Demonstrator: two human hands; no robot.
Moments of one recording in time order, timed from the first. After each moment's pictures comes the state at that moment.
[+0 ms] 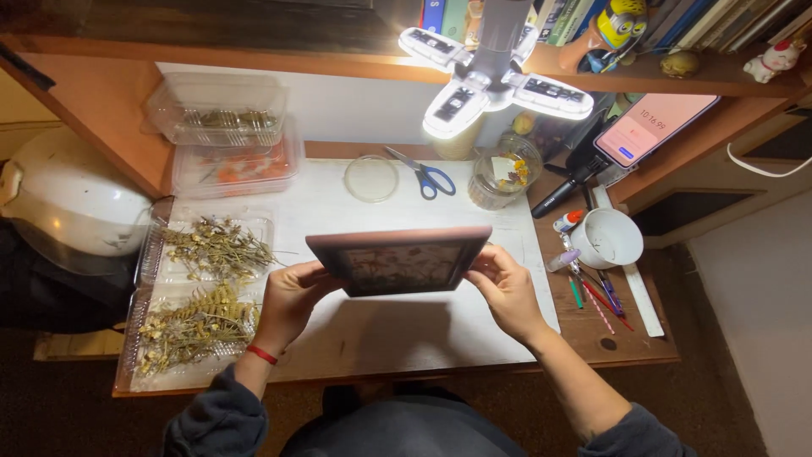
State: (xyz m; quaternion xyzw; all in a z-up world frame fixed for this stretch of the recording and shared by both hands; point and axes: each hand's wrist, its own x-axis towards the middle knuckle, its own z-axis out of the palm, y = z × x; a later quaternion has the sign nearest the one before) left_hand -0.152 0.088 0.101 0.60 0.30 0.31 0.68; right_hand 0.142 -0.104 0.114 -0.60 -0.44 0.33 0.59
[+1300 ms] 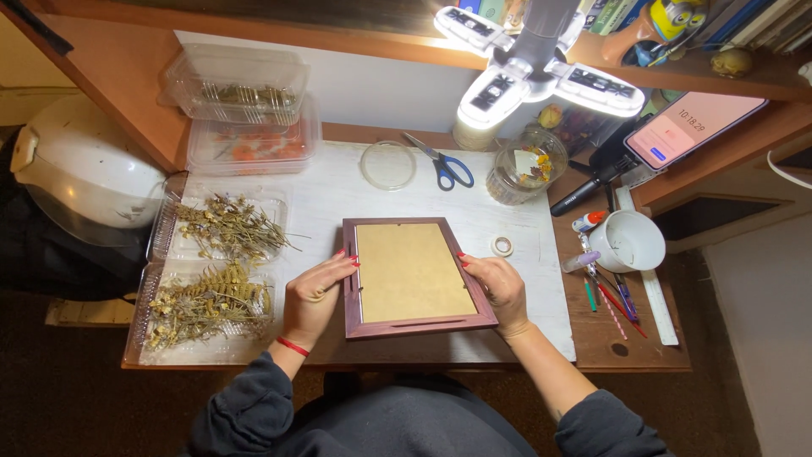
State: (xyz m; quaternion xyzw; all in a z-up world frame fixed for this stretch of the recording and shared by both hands) left_hand -0.156 0.069 0.068 0.81 0.30 0.40 0.31; right_hand 0.134 -0.090 0.068 -0.64 -0.64 -0.03 0.42
